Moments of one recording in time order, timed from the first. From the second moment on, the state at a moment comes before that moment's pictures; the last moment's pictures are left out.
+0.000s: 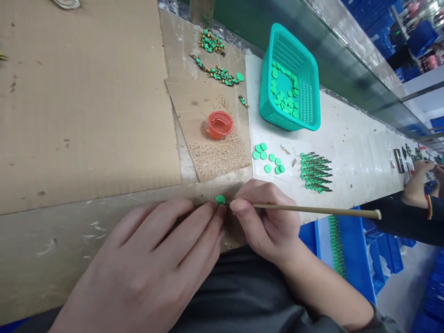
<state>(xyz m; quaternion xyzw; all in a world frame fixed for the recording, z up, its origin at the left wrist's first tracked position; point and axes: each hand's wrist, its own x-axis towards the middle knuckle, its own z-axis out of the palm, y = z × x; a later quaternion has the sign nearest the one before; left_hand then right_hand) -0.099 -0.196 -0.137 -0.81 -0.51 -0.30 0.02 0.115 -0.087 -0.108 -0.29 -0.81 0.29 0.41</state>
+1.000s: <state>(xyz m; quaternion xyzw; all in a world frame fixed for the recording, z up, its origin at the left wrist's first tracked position) -0.102 -0.200 -0.139 -0.81 -0.50 -0.29 0.01 0.115 -0.087 -0.109 -0.30 -0.81 0.30 0.41</state>
